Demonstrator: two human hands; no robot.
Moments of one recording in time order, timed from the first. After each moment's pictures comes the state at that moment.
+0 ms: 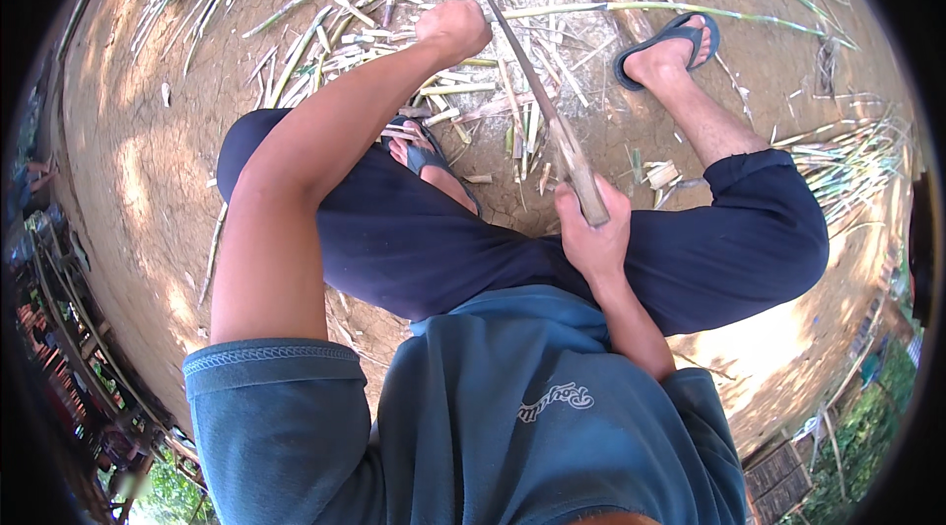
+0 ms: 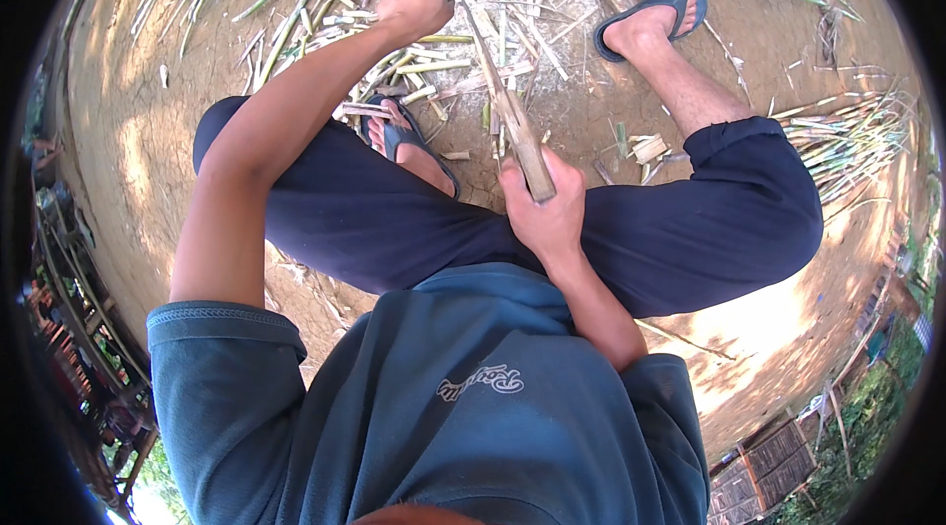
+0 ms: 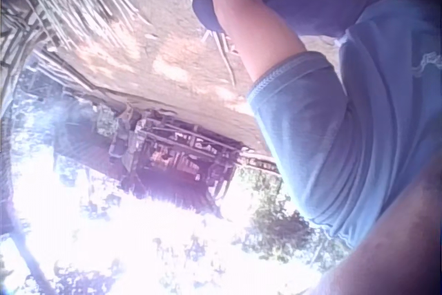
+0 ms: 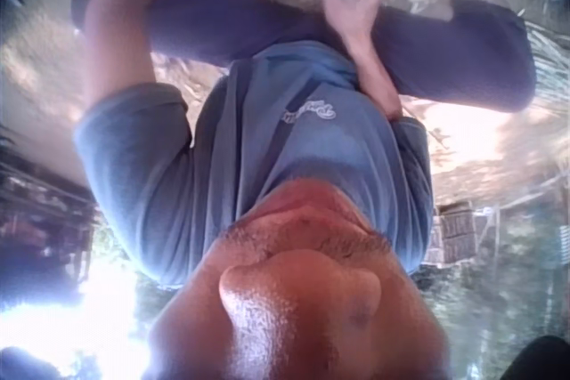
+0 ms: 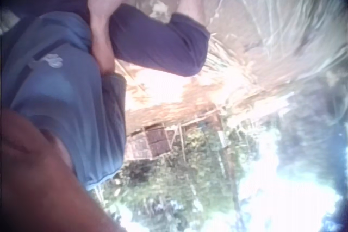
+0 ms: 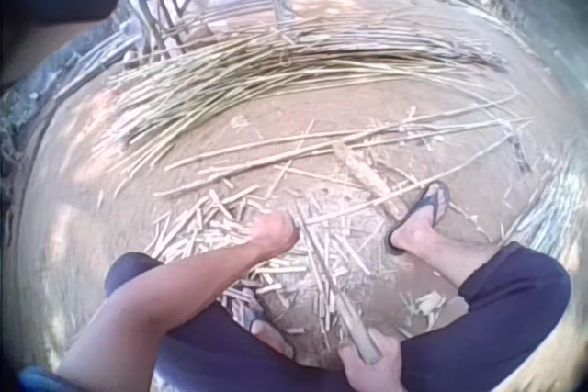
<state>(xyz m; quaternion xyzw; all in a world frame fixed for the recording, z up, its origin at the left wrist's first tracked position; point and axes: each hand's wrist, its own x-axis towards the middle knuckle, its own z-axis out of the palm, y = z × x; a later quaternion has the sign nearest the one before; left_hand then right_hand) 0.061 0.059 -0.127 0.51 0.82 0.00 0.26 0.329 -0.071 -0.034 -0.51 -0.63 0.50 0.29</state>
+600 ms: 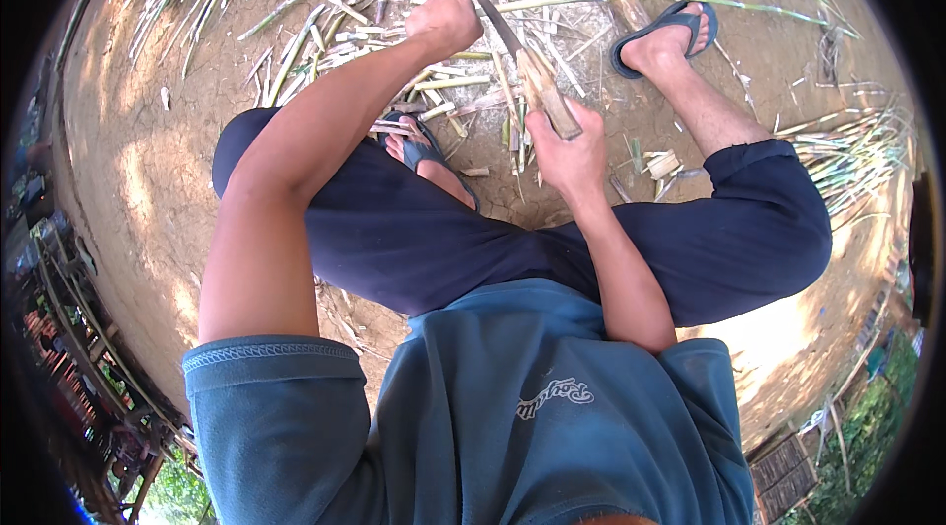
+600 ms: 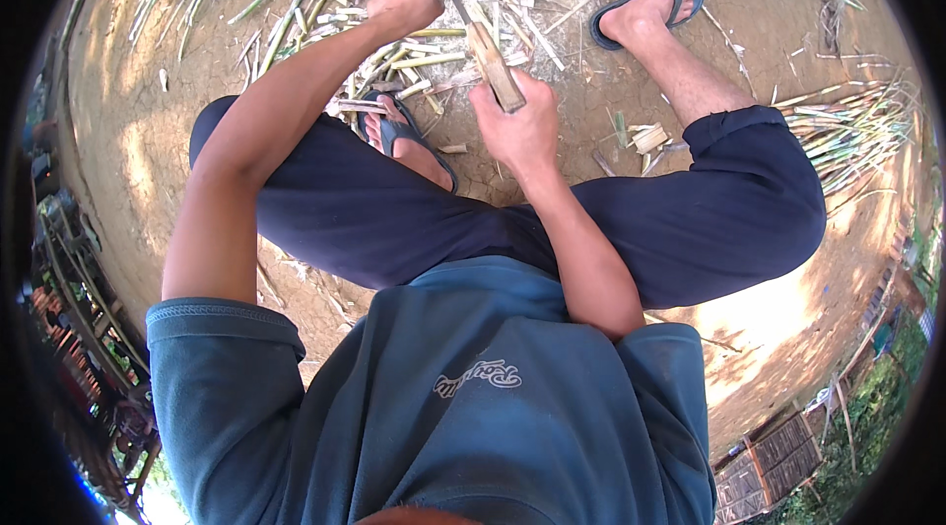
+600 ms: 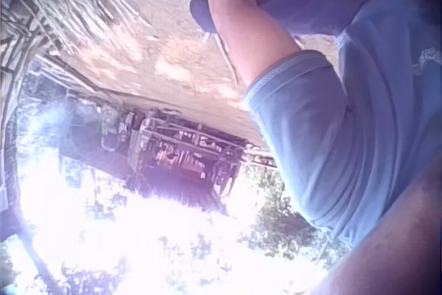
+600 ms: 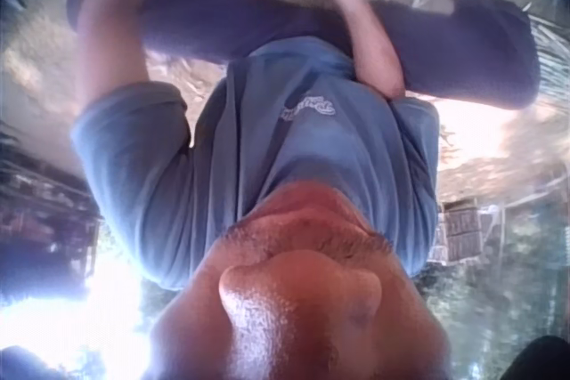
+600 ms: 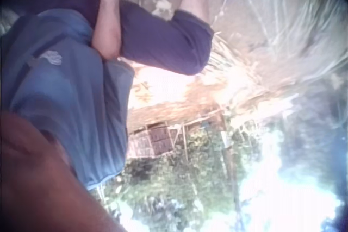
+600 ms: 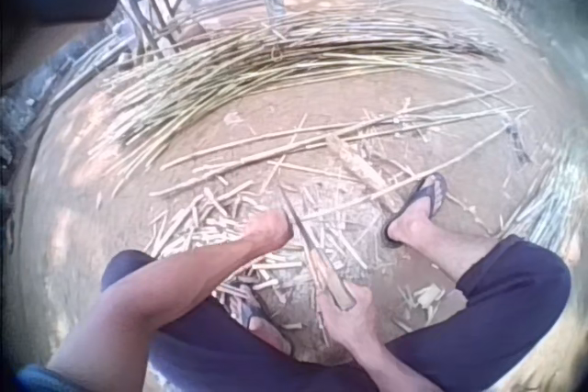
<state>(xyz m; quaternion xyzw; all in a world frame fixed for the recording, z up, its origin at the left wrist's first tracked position) 0.074 0.065 -0.120 0.49 0.83 -0.07 0.27 0.294 -0.018 -0.067 -0.52 -0.64 0.51 0.25</state>
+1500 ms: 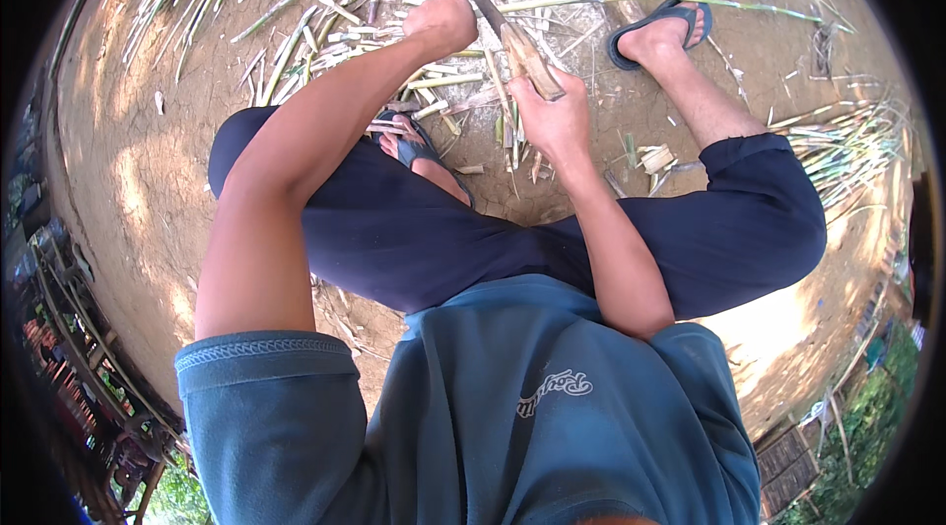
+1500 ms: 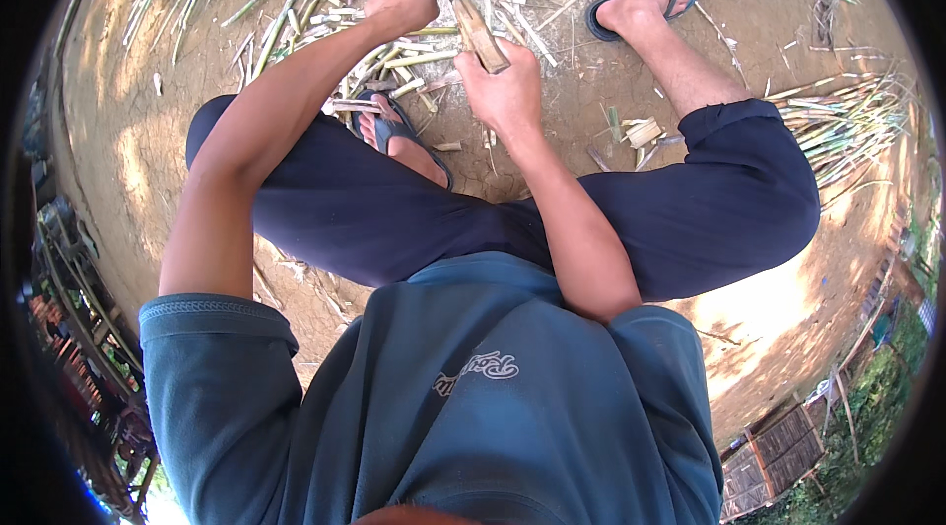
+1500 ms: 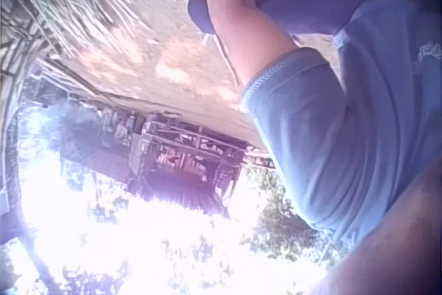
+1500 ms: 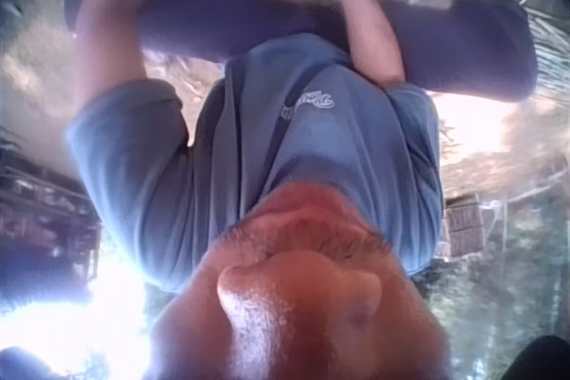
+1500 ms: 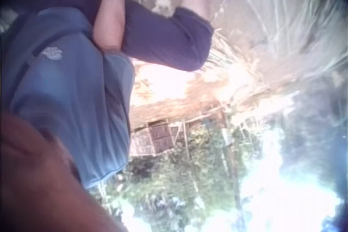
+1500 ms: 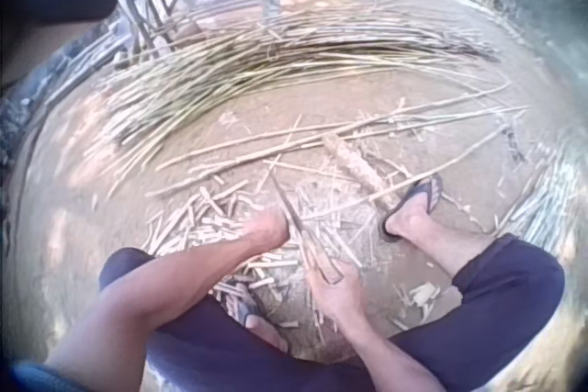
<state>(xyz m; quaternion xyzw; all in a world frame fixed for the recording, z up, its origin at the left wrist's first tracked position) 0.078 0.074 -0.127 0.46 0.84 -0.09 0.28 0.279 -0.002 -0.070 -0.52 -0.61 0.53 0.26</state>
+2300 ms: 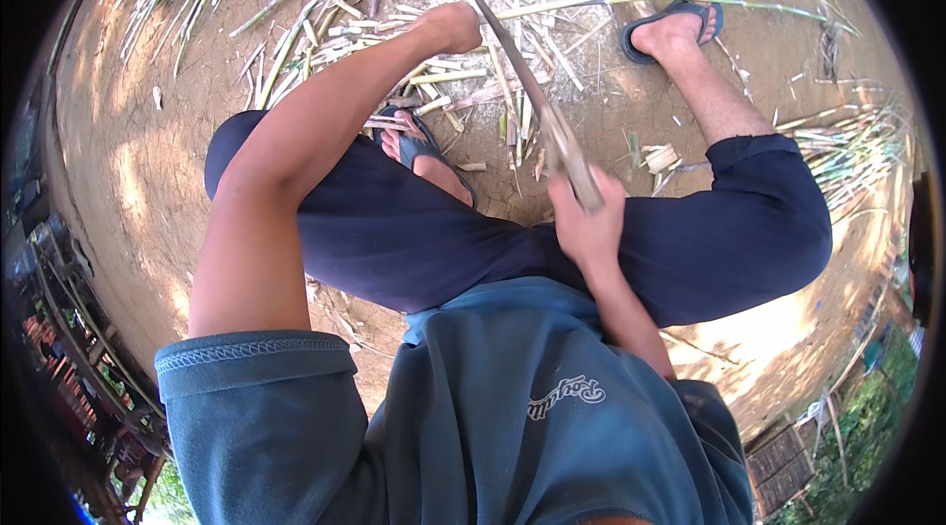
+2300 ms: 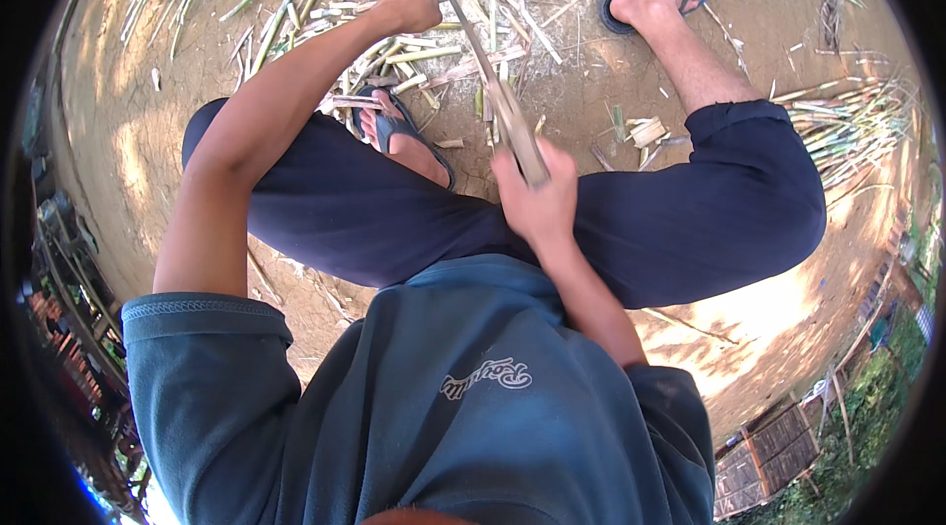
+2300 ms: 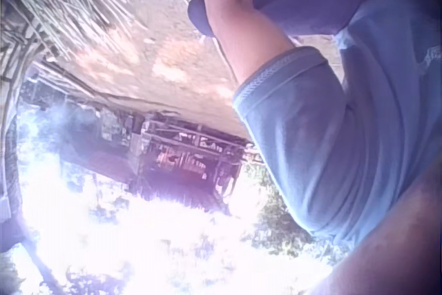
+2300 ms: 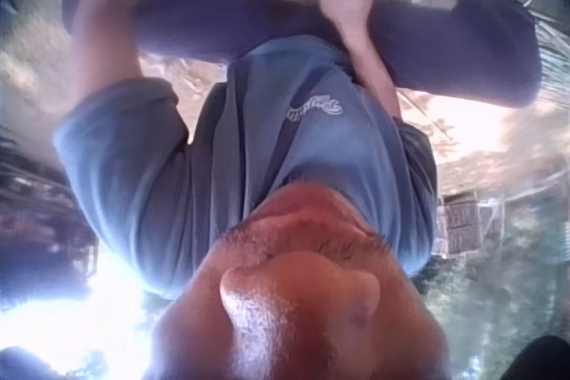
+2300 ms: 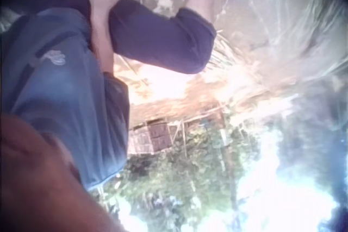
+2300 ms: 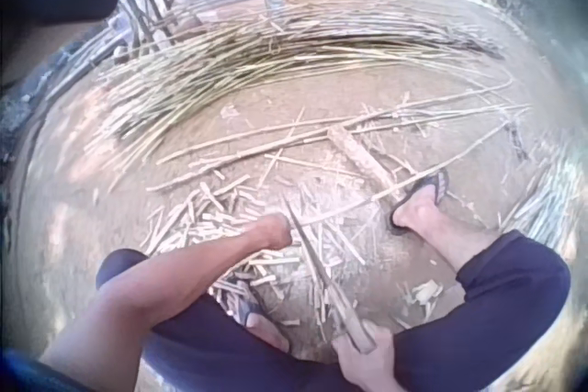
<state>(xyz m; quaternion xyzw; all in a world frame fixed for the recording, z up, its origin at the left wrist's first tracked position) 0.056 0.057 -0.152 0.60 0.72 -0.08 0.35 0.329 -0.070 -0.038 -0.55 -0.58 0.55 0.25</state>
